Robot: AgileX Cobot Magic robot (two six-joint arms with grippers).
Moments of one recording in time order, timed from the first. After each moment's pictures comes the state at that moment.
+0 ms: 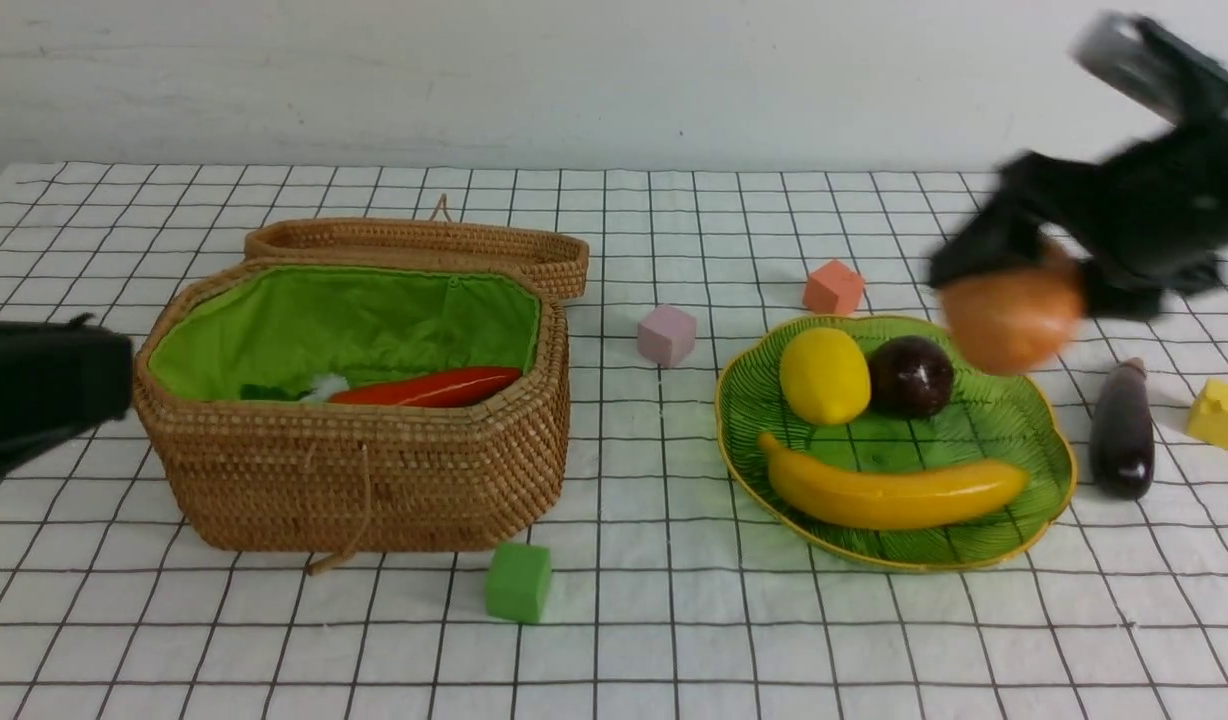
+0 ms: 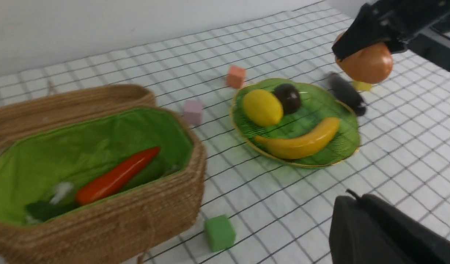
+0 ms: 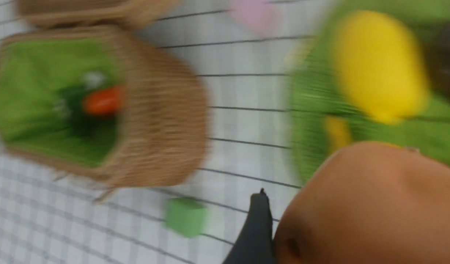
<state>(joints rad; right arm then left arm) 0.18 1.63 -1.48 0.70 0.88 -0.23 -0.83 0.63 -0.95 0.35 0.79 -0.47</state>
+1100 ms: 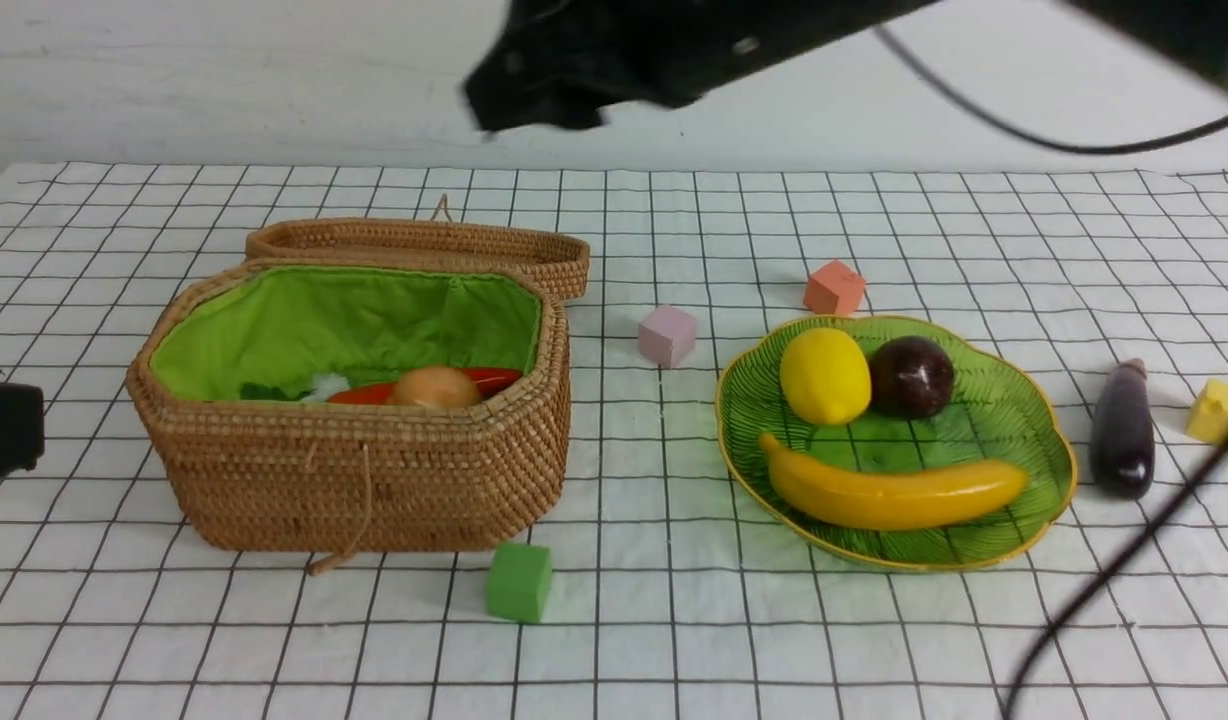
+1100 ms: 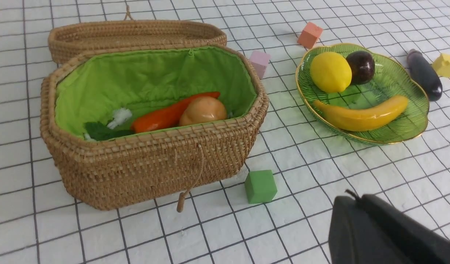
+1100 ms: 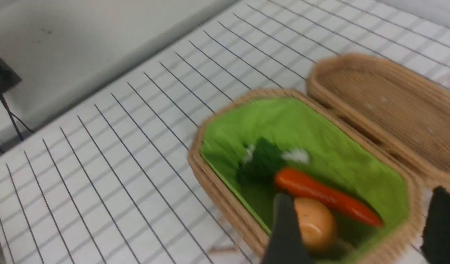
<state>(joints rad) 0.52 1.78 -1.98 0.51 0.94 -0.33 -0.83 0.63 -0.95 0.39 0.91 -0.55</state>
